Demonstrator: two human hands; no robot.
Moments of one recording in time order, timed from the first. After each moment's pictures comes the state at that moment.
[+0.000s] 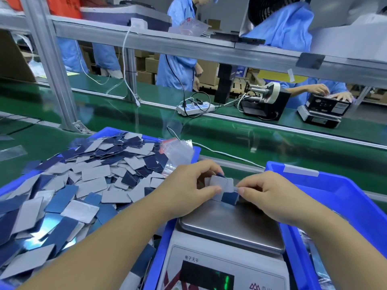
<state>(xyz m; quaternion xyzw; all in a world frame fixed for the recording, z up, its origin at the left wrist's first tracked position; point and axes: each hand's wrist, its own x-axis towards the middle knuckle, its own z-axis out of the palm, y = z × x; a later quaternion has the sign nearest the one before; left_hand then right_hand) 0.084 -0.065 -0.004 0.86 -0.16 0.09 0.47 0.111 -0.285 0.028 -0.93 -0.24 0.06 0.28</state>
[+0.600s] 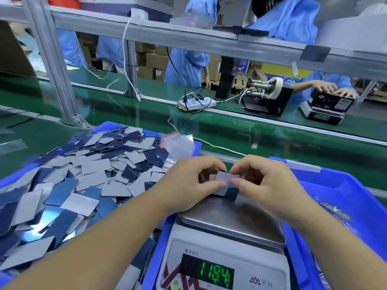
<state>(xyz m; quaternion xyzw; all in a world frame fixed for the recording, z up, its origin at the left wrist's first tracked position) 0.086 -0.066 -0.007 0.85 -0.21 0.13 0.46 0.105 -0.273 0.022 -0.87 -0.32 -0.11 0.36</state>
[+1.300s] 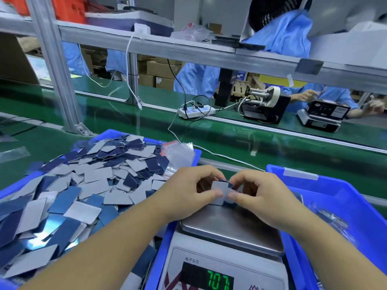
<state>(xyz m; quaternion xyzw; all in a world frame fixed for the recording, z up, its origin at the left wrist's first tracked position) 0.083 -0.063 -0.006 0.86 -0.20 0.10 0.47 0.110 -0.276 0.018 -0.89 -0.30 -0.05 0.34</state>
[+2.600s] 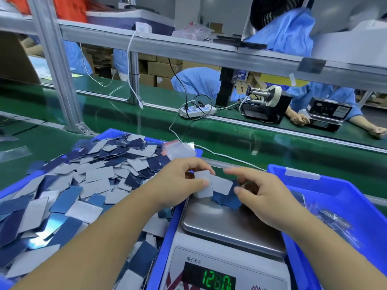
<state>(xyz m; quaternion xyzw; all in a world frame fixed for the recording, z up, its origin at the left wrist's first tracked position) 0.084 -0.044 0.006 0.81 -0.10 0.01 0.58 0.108 -0.272 0.013 -0.89 -0.28 -0.04 0.37</state>
